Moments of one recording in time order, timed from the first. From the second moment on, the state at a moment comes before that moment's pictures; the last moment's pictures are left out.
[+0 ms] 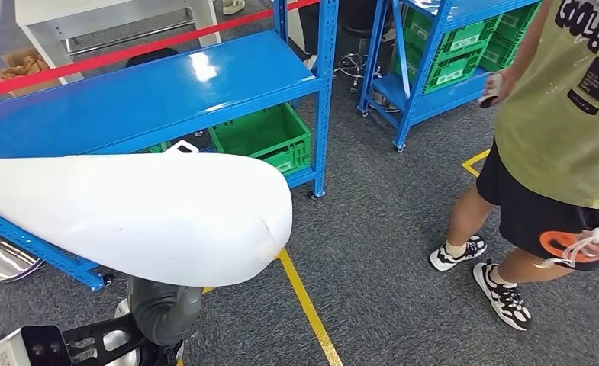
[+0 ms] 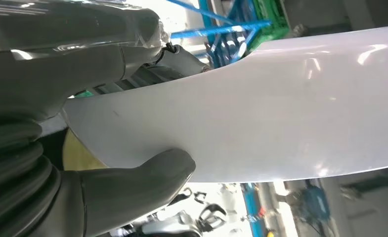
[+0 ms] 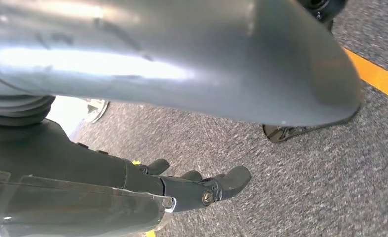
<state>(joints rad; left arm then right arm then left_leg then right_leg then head) -0.09 -0.05 -0.47 -1.96 -0.02 -0.27 -0.61 -0.09 0.00 -1.19 -0.20 0.98 0.18 0.09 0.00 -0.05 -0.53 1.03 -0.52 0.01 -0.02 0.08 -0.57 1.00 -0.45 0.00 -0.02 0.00</state>
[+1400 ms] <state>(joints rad) -0.24 -0.02 -0.58 -1.75 0.07 -0.31 -0.56 -0.07 -0.06 -1.25 -0.20 0.99 0.14 0.14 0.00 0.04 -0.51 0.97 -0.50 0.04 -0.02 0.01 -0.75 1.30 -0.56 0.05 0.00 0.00</state>
